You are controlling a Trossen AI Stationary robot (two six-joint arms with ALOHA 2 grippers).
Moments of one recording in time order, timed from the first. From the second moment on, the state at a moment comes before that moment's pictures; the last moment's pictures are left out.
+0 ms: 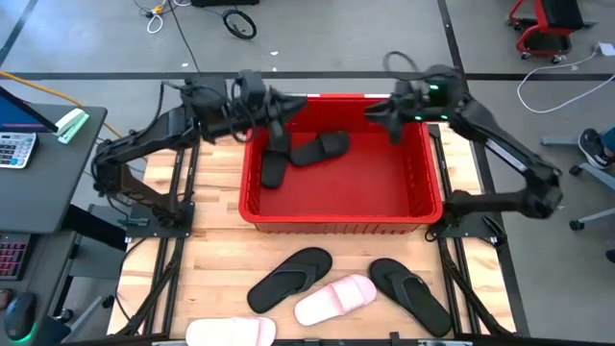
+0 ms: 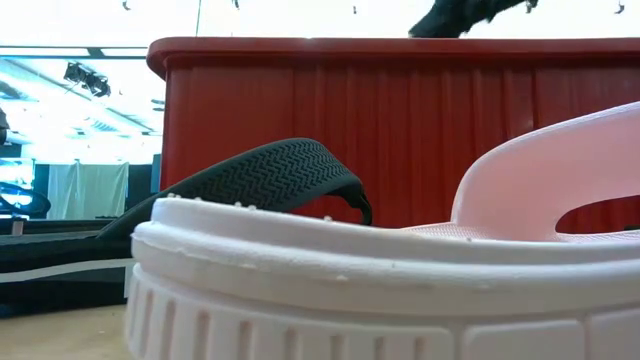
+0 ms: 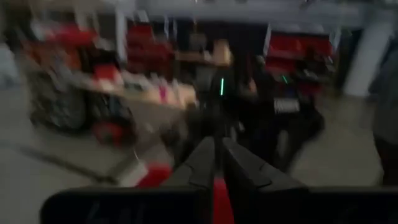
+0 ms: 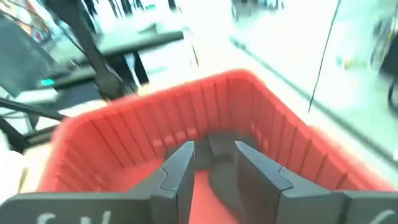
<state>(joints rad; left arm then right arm) 0.17 1.45 1.79 -0.30 -0.17 -0.12 -0.79 1.13 1.23 -0.46 -0.54 0.00</state>
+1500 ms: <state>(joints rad) 0.40 2.18 1.79 -0.41 0.02 -1.24 -0.70 0.99 1.23 -0.71 -0.41 0.07</state>
